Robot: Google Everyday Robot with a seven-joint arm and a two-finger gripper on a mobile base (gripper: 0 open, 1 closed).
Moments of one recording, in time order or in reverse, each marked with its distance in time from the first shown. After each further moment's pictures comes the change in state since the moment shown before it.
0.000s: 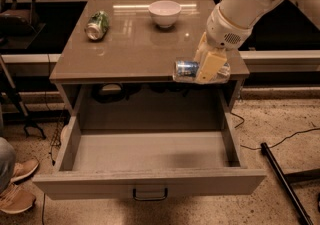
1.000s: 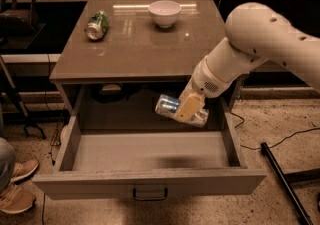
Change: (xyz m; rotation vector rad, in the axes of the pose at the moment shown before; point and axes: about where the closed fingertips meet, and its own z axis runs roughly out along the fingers) arm -0.006 0.059 0.095 -0.089 -0.146 0.264
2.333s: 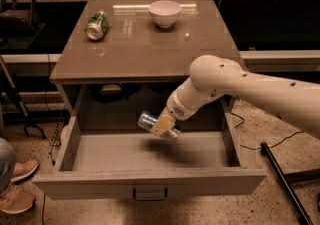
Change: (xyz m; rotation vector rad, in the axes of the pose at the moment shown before) arm 0.001 -0.018 0.132 0.035 -0.041 0.171
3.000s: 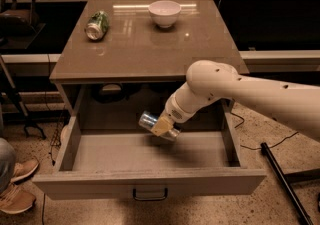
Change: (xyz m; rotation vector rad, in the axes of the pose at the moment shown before) arm 0.004 -0.001 0.017 0.005 0.008 0.015
